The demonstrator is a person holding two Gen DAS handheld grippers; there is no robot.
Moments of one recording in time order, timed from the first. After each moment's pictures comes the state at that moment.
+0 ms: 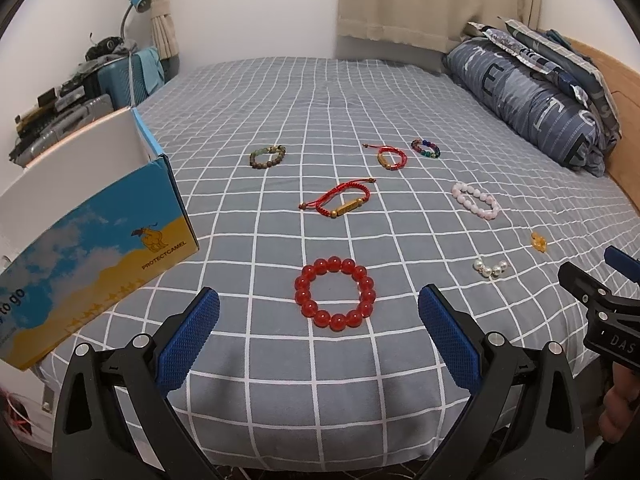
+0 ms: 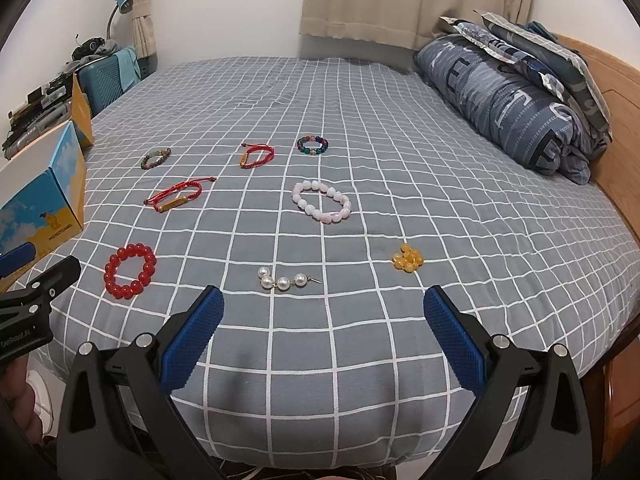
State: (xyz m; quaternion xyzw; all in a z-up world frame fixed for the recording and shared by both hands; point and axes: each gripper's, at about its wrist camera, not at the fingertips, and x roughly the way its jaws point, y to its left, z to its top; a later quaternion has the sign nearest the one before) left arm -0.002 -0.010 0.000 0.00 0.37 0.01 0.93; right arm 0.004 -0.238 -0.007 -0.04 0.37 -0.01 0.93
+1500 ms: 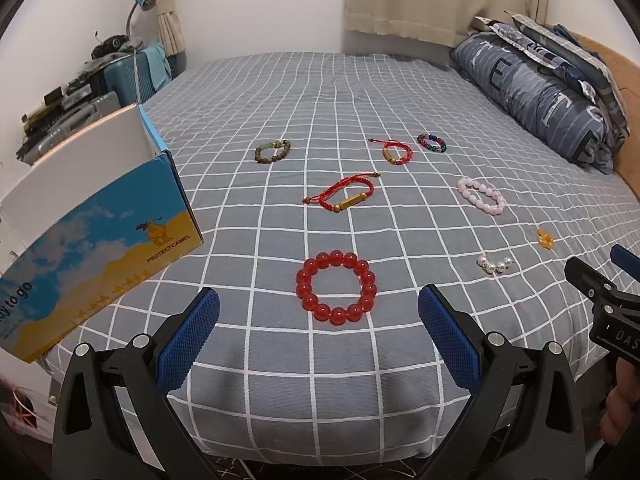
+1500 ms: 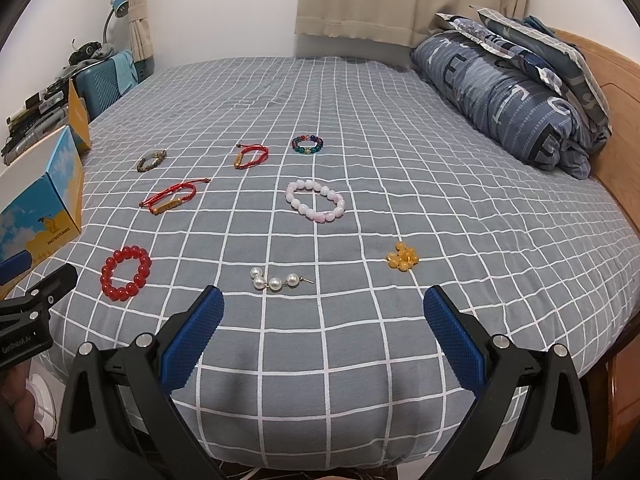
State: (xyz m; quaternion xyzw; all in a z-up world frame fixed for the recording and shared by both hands) left arm -0.004 -0.018 0.001 0.01 0.38 0.02 0.92; right arm 0.007 -0.250 -0.007 -0.03 0.37 -0.01 0.93
